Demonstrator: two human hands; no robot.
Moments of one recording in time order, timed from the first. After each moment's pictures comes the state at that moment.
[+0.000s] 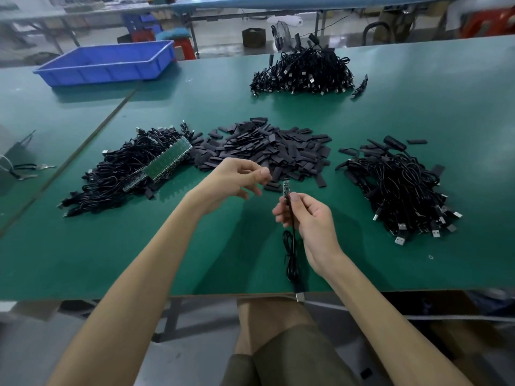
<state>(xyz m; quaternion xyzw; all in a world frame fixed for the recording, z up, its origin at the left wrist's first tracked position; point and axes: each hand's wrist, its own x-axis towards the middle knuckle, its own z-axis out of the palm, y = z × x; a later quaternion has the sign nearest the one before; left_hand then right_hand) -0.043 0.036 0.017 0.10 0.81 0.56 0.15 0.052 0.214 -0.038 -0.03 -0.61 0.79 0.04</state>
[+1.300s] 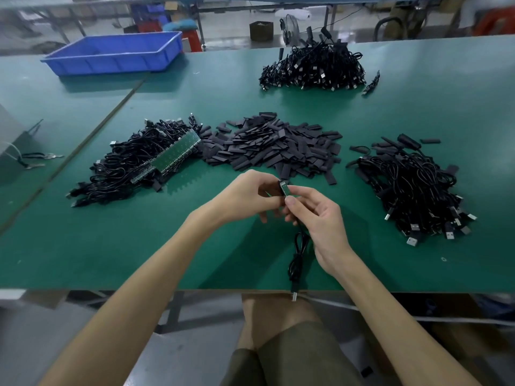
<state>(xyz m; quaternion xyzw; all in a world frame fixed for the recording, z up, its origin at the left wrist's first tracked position) -0.003 0.042 0.010 0.25 0.83 0.48 0.15 0.057 0.212 -0.041 0.04 -0.62 0.78 0.04</state>
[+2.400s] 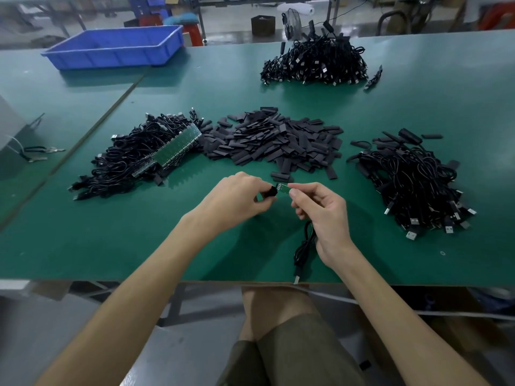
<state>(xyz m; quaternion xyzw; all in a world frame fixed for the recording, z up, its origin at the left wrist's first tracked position) 0.019 0.030 0.014 0.29 0.95 0.15 -0.04 0.057 0.215 -0.043 -0.01 -0.63 0.77 0.08</state>
